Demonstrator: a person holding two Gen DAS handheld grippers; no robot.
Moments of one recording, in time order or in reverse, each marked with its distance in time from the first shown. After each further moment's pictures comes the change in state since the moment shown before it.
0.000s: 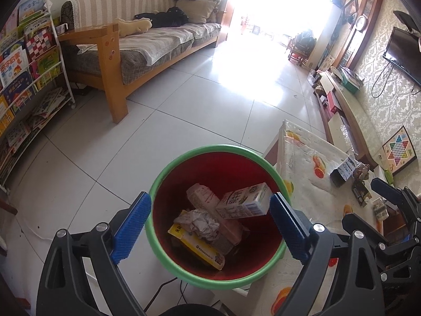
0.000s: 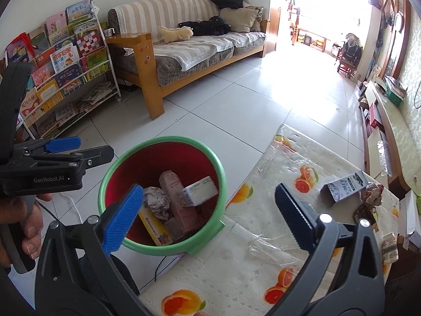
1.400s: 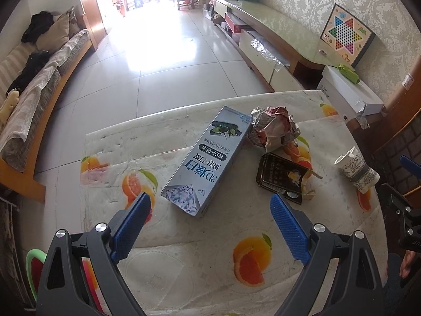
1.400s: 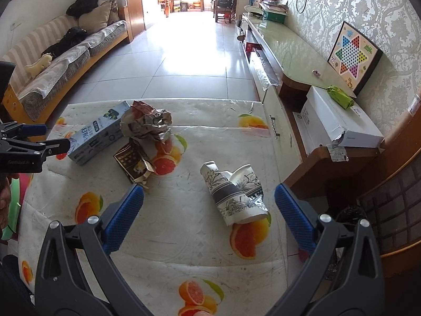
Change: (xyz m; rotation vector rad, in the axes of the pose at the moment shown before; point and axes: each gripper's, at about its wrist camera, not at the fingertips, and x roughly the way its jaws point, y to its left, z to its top) left arm 0.168 -0.383 0.004 0.593 0.217 -0.154; right arm -0.040 -0.374 -0.155 0.464 0.109 -0.413
